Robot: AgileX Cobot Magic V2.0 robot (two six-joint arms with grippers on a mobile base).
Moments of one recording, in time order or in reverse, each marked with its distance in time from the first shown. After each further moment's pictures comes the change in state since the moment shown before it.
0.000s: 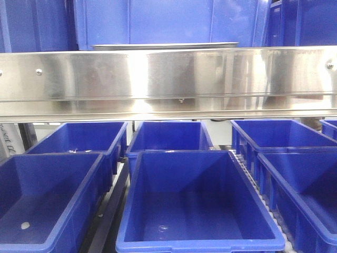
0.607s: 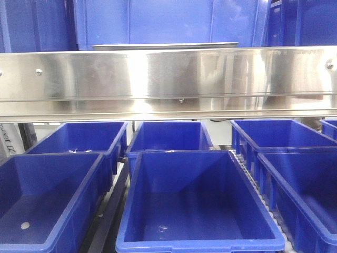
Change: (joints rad) left arm 0.000 0.000 0.002 0.000 0.000 0.000; right arm 0.000 -0.002 0.002 0.000 0.000 0.000
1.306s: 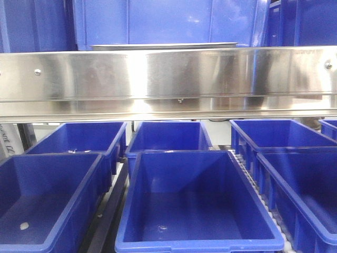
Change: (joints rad) left arm 0.000 0.000 0.000 0.000 0.000 0.000; right arm -0.553 -0.286 0.329 0.397 -0.026 -0.614
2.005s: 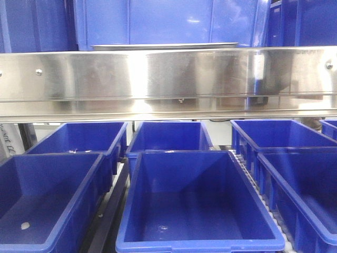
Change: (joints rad) left arm -0.002 0.000 0.000 0.000 -0.003 0.000; right arm 0.017 -0.158 0.143 0.010 -0.040 0.021
